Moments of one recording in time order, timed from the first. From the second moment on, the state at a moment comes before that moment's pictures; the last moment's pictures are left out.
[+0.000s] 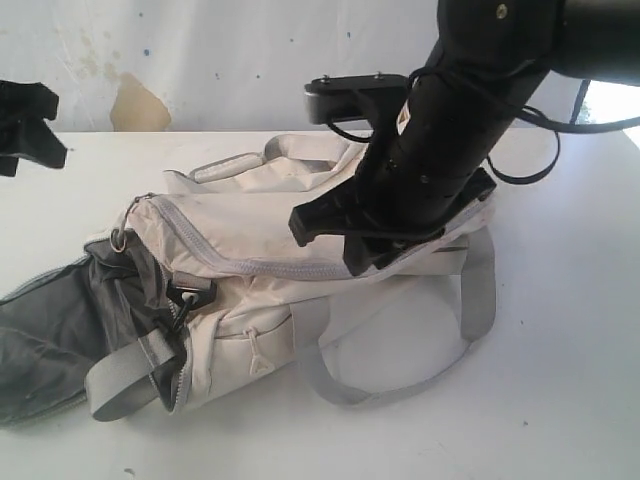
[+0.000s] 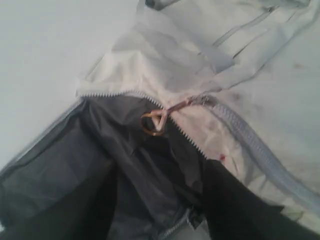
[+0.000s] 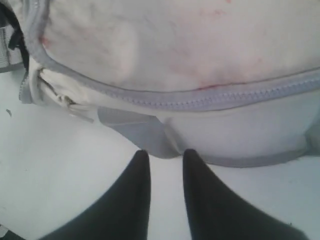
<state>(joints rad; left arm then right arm) -0.05 1.44 -1.21 -0.35 0.92 0.19 0.64 1.61 -1.34 0.14 1.05 0.10</state>
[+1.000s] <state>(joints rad) -0.05 1.42 -1.21 -0.08 1.10 0.03 0.08 1.48 -1.05 0.08 1.01 -0.03</state>
